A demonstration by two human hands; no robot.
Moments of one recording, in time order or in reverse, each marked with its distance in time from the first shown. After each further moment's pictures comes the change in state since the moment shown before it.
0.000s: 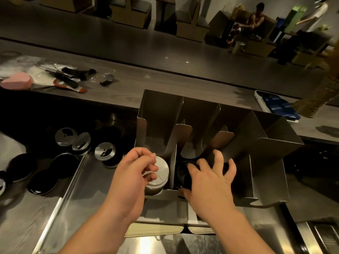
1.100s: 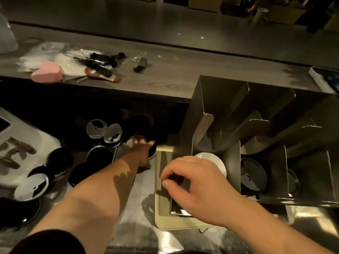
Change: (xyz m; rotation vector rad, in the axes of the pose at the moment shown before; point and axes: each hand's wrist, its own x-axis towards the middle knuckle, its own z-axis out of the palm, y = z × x) left_hand 0.263 -0.095 -0.199 1.958 -0.312 -0.071; right_hand 0.027 -0.124 -0.019 0.851 0.040 -0.617
